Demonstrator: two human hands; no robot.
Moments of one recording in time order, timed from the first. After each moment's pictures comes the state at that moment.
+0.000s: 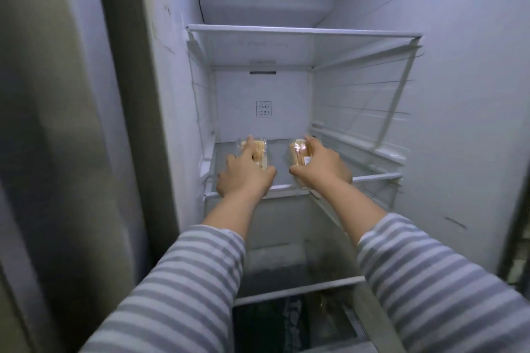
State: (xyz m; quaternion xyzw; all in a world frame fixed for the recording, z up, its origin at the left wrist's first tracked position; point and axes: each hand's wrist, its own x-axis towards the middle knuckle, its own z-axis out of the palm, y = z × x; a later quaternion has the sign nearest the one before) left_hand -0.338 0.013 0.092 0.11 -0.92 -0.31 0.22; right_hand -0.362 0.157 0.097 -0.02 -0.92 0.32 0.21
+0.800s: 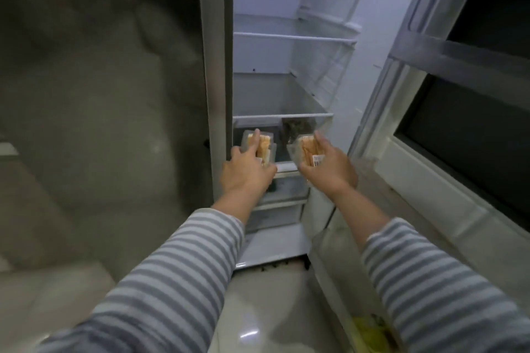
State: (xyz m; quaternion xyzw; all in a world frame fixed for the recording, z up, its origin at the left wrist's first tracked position) left_hand 0.042 0.012 -0.091 0.08 -0.95 -0.28 0.06; right_hand 0.034 0.179 -0.083 -0.09 -0.95 0.29 0.11
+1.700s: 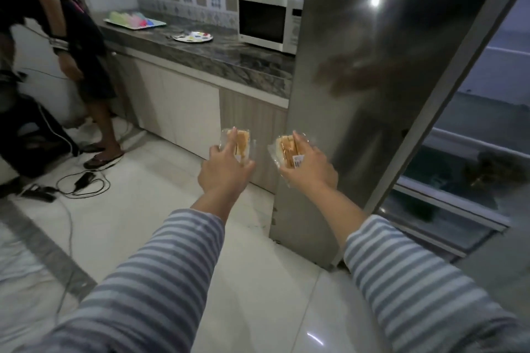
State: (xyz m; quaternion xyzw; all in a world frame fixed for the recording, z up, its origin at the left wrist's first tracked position) left_hand 0.375 -0.232 -0.103 0.47 -0.83 -0.22 0.21; right_hand 0.249 -0.118 -0.097 0.32 -0.90 0.28 -0.03
